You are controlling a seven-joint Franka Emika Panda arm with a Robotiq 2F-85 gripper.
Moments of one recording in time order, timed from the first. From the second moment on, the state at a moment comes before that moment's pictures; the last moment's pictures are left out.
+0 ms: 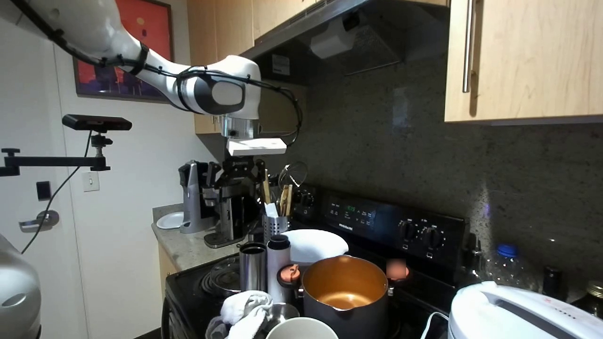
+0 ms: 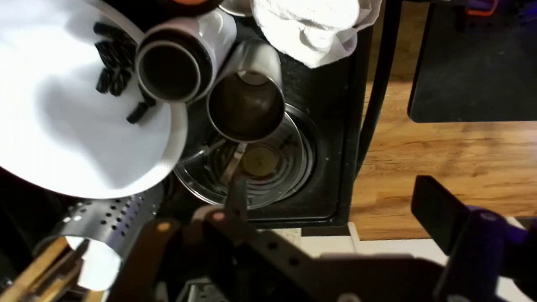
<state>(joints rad) 0.32 -0.41 -0.06 -2.35 0.17 2.00 -1.36</state>
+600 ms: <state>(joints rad) 0.36 -0.37 0.05 -2.42 0.31 2.02 -1.53</state>
